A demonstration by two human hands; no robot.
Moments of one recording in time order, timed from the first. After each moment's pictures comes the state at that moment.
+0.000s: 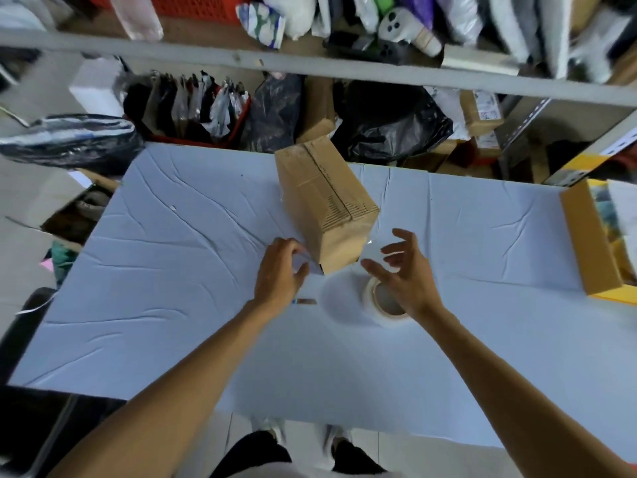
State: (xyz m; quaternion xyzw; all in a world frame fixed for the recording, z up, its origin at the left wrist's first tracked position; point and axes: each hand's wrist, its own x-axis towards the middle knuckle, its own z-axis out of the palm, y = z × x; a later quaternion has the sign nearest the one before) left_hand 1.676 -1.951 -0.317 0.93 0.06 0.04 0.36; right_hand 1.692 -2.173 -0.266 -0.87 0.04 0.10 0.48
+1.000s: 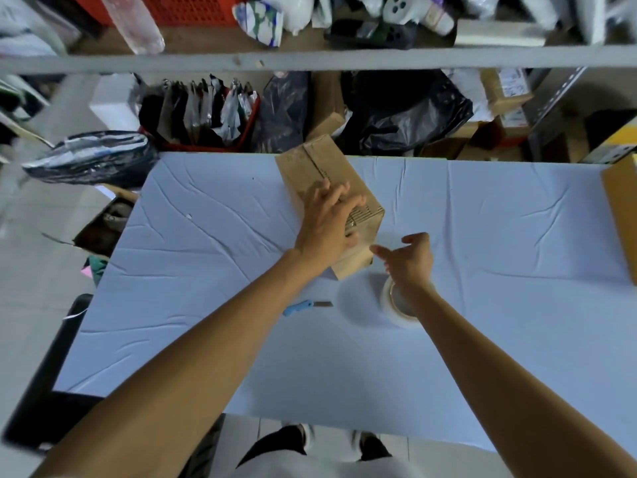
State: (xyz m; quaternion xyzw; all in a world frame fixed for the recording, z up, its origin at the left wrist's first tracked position) left_hand 1.747 -1.990 -0.248 0.98 -0.11 0.03 0.17; right_hand 1.732 -2.147 -0.306 -0.80 0.25 0.08 0.54
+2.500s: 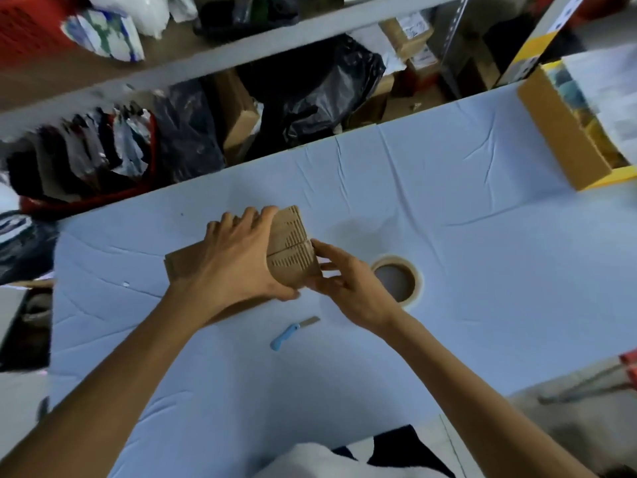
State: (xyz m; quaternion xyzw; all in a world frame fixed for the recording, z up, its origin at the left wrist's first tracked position) left_hand 1.779 -1.930 -0.218 0.96 -0.22 -0.17 -0.02; right_hand 1.700 -2.109 -0.260 -0.81 0.03 0.17 0.56
